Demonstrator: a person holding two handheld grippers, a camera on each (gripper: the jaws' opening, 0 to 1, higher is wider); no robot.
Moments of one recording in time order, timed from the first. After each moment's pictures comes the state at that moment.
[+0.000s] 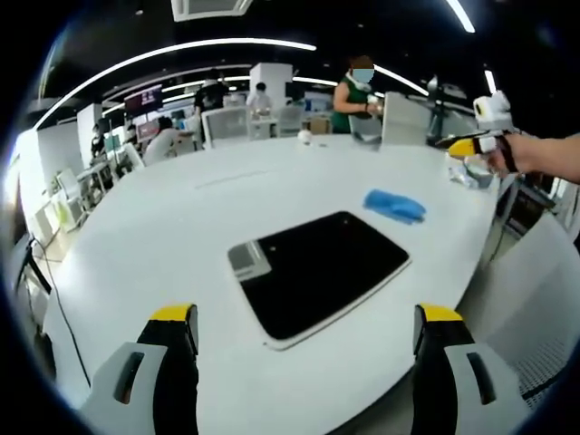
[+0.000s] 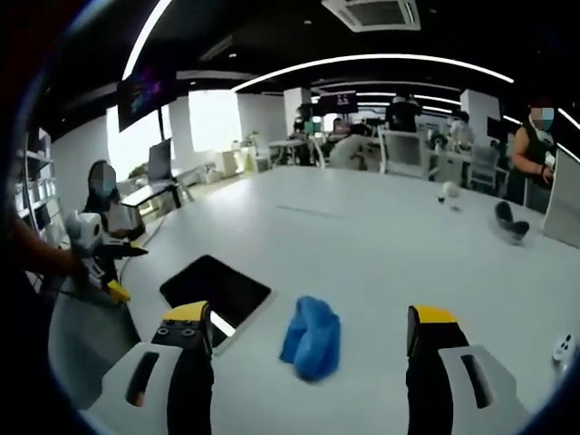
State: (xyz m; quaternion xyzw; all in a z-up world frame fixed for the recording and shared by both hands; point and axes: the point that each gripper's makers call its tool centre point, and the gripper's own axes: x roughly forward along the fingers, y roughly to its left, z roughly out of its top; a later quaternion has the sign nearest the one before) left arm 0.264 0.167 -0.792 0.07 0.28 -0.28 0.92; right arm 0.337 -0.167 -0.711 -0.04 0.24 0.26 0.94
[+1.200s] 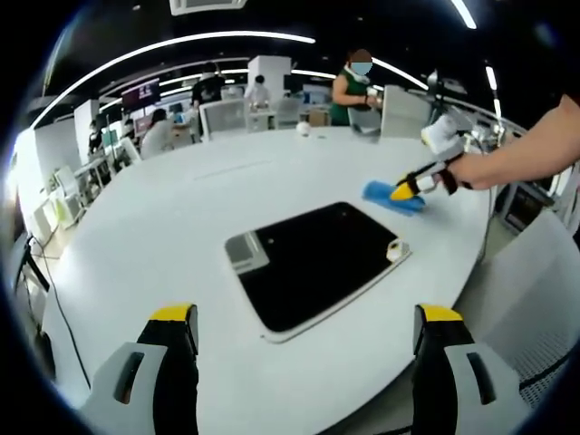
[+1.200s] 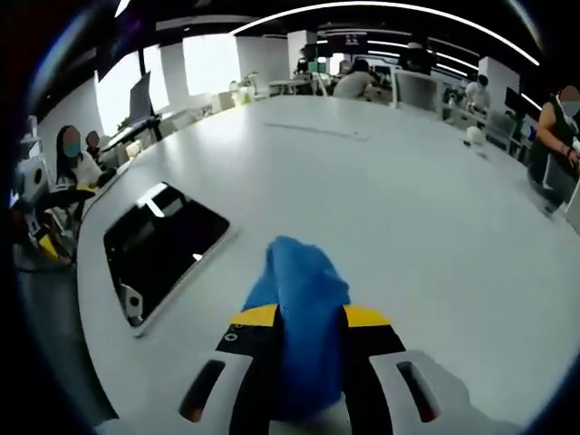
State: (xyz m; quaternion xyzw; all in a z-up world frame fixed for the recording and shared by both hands) left arm 0.262 0.167 -0.799 0.07 0.29 -0.28 0.91; right arm 0.394 -0.145 -0.856 -0.10 0.37 0.25 0.89
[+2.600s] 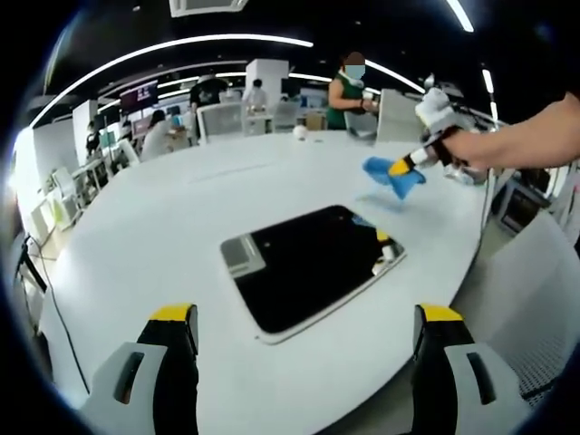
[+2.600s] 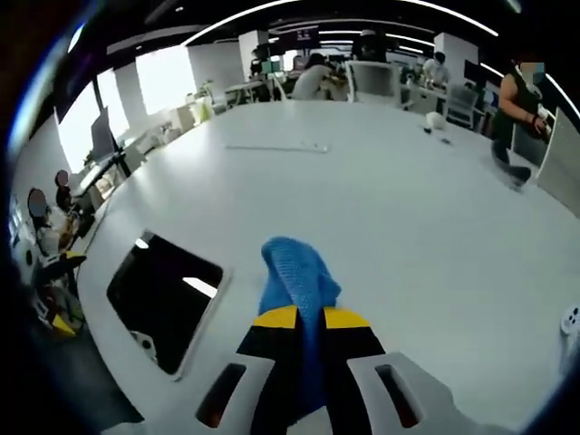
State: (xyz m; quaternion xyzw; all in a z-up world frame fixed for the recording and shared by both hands) left arm 0.260 0.163 -0.799 0.07 0.29 -0.29 0.91; right arm 0.399 -0.152 -0.798 -0.04 0.39 0.16 0.90
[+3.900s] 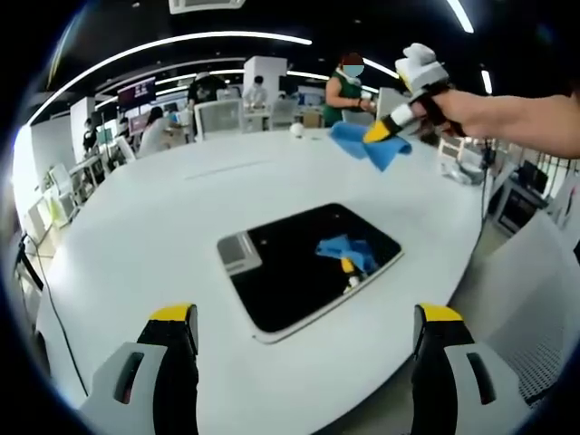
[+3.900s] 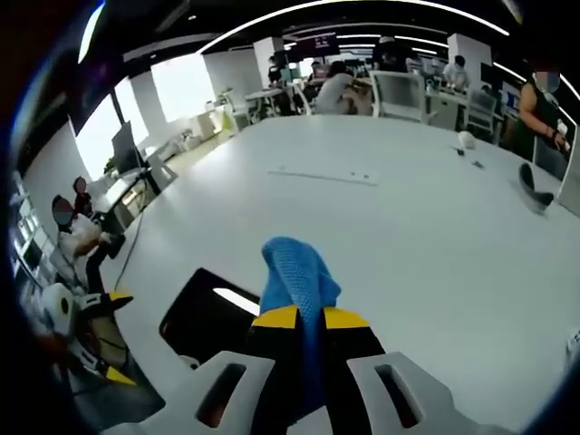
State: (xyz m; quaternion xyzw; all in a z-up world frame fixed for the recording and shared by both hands) left arm 0.259 0.163 -0.801 0.06 0.29 -0.30 0.91; right arm 0.405 -0.058 -0.739 -0.02 0.39 0.21 0.90
